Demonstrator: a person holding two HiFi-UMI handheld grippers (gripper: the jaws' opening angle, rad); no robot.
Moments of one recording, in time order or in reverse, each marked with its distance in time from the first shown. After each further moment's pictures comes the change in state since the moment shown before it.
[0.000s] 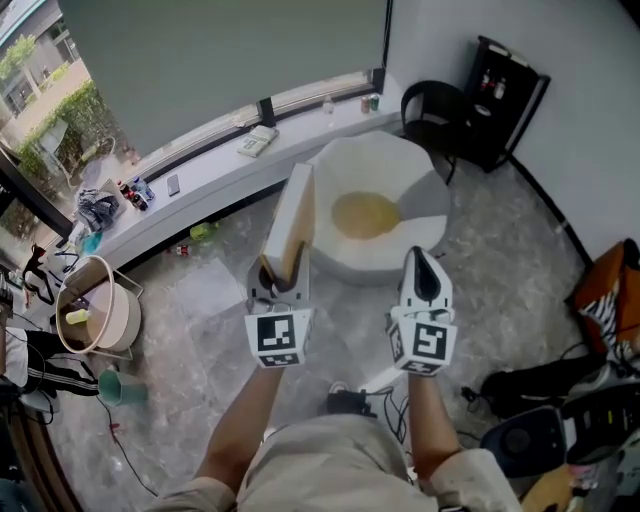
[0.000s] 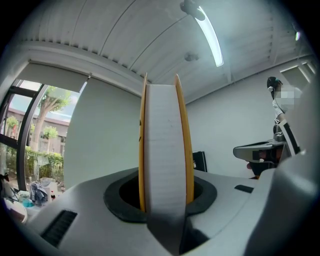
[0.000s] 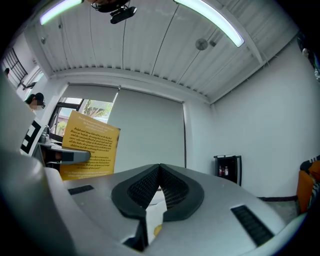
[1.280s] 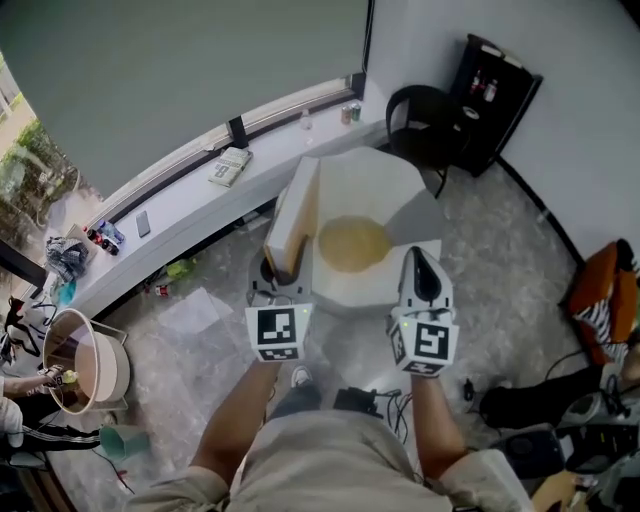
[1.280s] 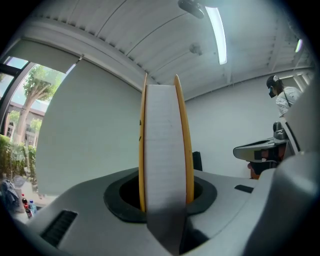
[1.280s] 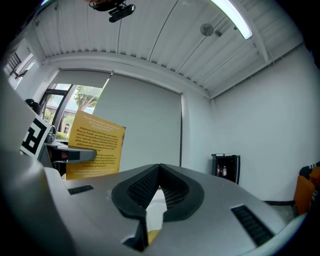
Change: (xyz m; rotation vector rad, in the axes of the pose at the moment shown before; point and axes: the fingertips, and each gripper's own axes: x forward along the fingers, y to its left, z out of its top) left arm 0.243 0.058 -0.026 -0.023 0.004 -0.135; right arm 0.218 -0.027 -0.027 -0.038 0.078 -0.082
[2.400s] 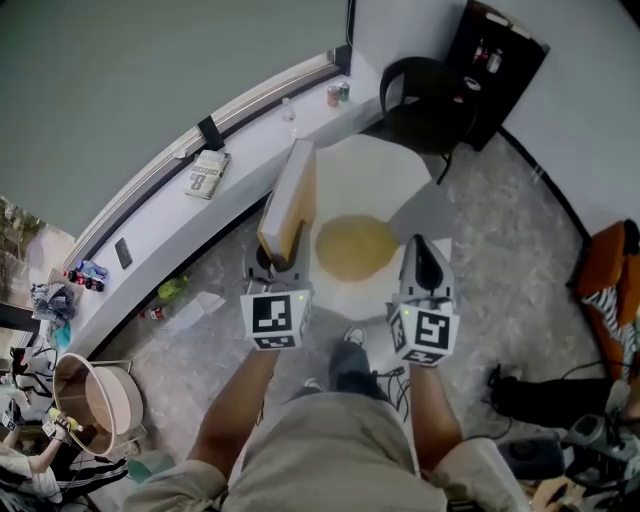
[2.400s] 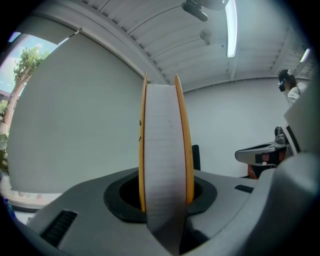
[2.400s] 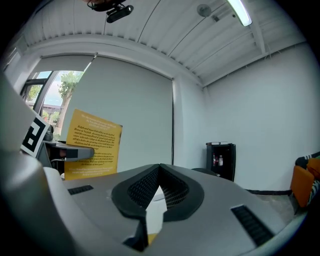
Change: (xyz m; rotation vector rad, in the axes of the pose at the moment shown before) left arm 0.220 0.068 -0.069 -0.027 0.077 -0.099; right arm 0.208 -0.030 -0.068 0.046 0.089 -0.109
